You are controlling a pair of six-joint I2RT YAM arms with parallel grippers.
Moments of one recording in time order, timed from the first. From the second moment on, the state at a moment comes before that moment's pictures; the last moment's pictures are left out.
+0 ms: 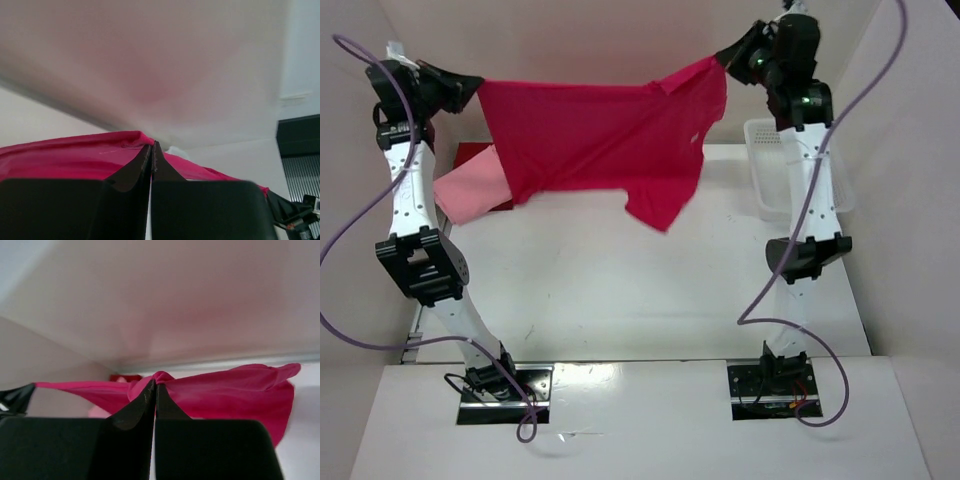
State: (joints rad) left arm 0.34 1.93 2.05 -0.26 0.58 -1.03; right arm 0.16 2.11 2.74 -0.79 -0.14 0.60
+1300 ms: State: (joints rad) left arm 0.37 1.08 0.63 -0.40 0.42 -0.69; right arm 0.11 1.01 0.88 -0.86 -0.26 0.60
